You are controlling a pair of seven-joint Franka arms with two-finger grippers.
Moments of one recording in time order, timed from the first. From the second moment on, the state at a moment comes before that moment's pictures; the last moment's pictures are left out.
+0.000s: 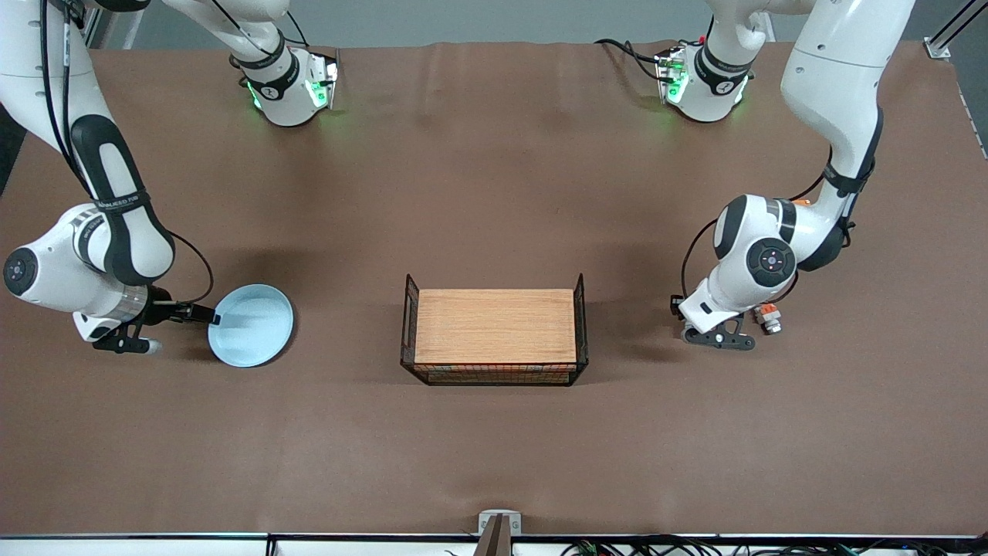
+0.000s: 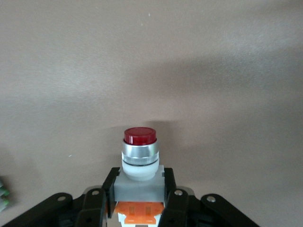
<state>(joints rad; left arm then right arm) -0.15 0.49 -0.07 -2.00 0.08 2.44 -0.11 -0.17 0.53 -0.06 -1.95 0.27 2.38 -0.32</state>
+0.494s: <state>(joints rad) -0.15 0.42 -0.07 -1.84 0.03 2.19 -0.11 -0.17 0.56 -0.05 -1.95 0.30 2.42 -0.34</state>
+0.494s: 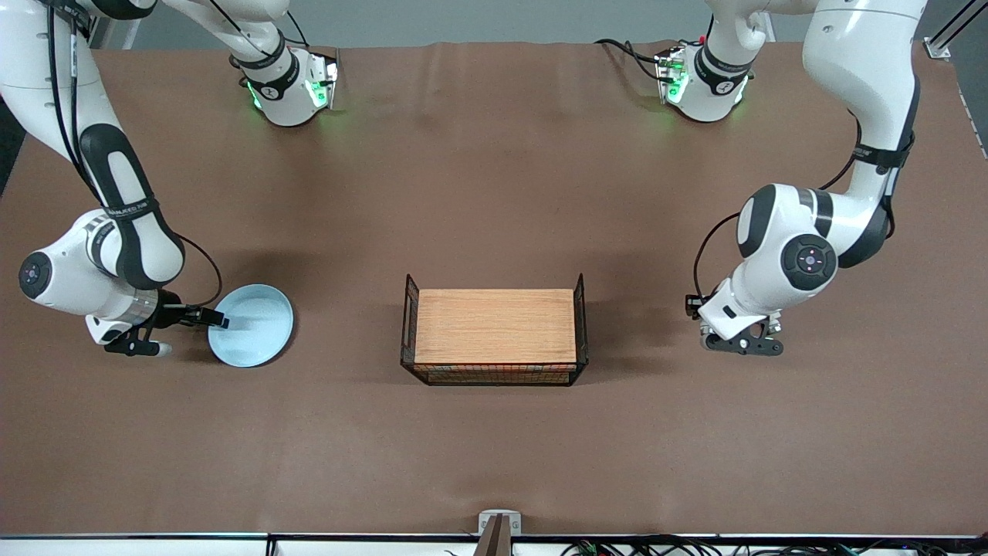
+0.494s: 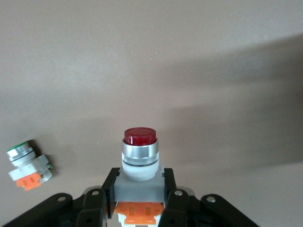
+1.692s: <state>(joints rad) -0.15 0.44 -0.07 -1.76 0.02 2.10 -0.14 -0.16 0.56 -0.04 -1.93 0.31 2.42 -0.34</state>
